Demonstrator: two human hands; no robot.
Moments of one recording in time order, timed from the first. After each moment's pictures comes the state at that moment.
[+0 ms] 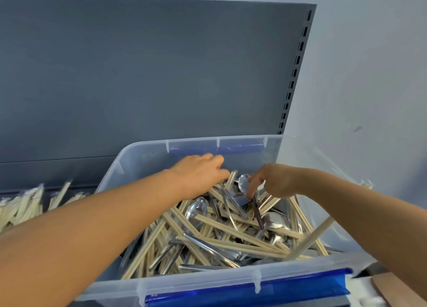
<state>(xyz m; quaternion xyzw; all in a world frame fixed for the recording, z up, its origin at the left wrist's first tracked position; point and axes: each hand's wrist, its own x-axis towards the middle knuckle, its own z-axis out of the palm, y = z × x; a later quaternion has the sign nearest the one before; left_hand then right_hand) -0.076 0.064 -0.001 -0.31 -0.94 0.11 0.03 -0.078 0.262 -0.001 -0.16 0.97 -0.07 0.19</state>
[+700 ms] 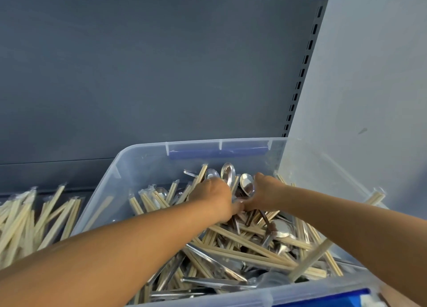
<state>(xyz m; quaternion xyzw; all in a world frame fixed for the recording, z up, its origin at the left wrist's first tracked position) -0.071 0.105 -0.040 -0.02 -0.99 -0.12 -0.09 -0.093 0.237 -0.041 -0.01 0.98 -0.12 0.16</state>
